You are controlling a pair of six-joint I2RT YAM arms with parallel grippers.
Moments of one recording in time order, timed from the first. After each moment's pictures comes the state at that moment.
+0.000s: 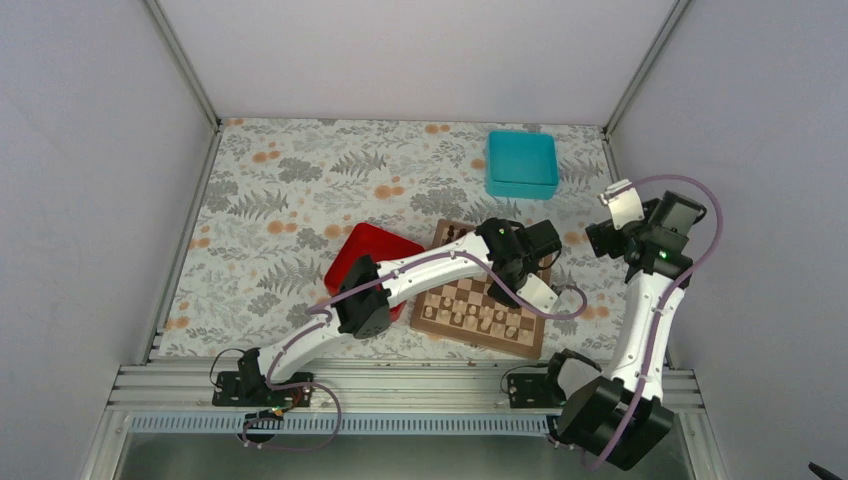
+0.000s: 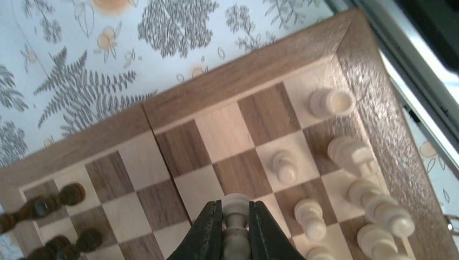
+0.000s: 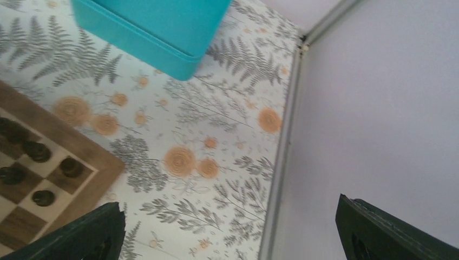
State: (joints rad) left arm -1.18 2.54 2.55 -1.24 0.22 0.97; right arm -0.45 1.00 0.97 -0.67 -0.29 -0.81
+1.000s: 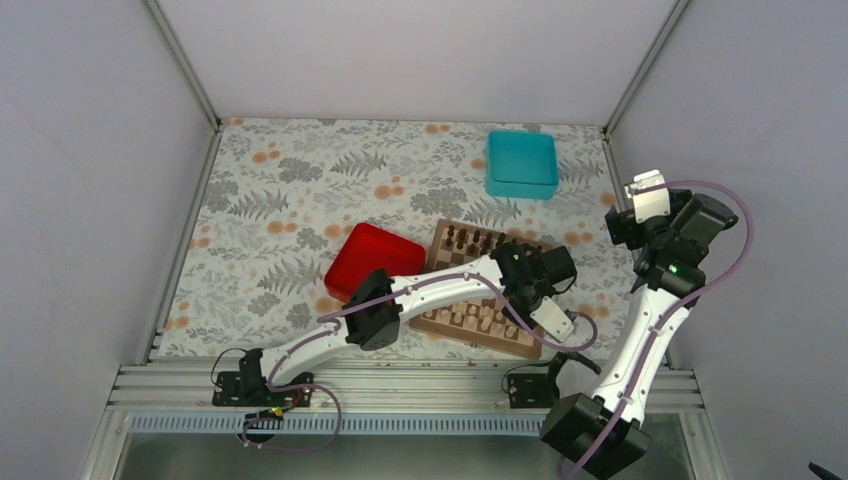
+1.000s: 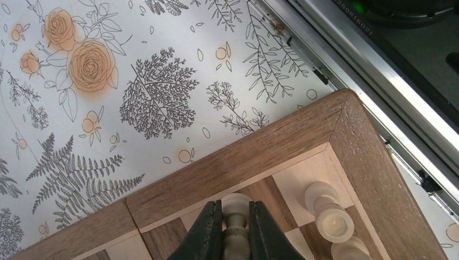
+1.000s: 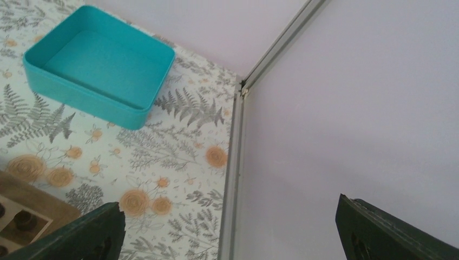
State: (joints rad) left arm -1.27 2.60 2.56 -1.12 0.23 1.00; right arm -0.59 0.90 1.00 -0.58 -0.37 -0.75
